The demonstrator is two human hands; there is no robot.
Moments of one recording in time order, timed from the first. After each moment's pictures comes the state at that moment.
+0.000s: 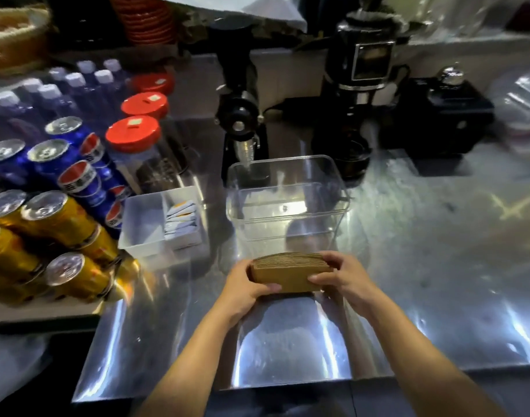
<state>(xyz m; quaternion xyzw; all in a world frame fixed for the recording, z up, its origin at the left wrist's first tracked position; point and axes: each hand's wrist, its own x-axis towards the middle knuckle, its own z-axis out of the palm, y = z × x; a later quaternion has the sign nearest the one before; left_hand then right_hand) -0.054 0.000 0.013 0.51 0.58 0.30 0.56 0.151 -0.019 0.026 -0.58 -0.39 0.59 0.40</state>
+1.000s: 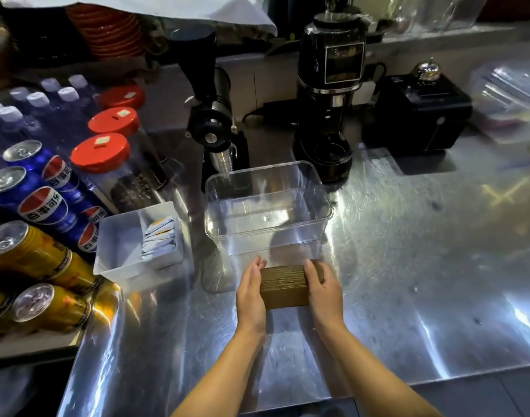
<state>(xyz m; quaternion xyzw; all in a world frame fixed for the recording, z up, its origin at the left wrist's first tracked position) 0.011 0.002 -0.016 0.35 0.53 0.51 0.59 0.126 -0.016 -0.022 -0.67 -0.34 0.38 0.54</state>
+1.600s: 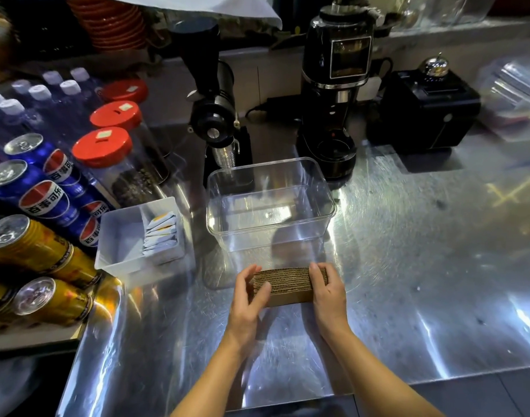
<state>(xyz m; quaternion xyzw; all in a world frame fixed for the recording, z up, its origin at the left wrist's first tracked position) -0.022 -0.016 -0.027 0.48 0.48 0.43 0.59 0.131 -0.021 -0.035 -0.66 -0.37 0.36 0.54</state>
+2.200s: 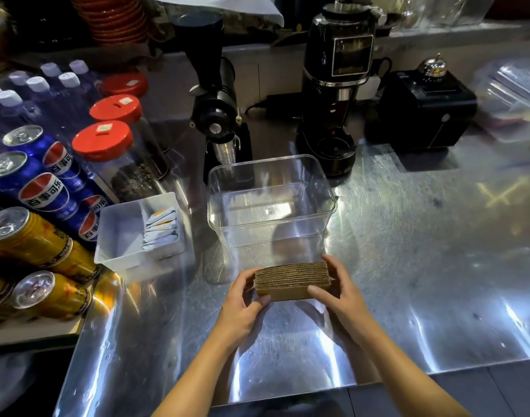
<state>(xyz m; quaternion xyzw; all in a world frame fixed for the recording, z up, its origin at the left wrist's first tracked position) -0.043 -0.011 -0.031 0.59 0.51 0.33 0.54 0.171 -0.044 -0.028 -0.58 -0.48 0.48 0.45</state>
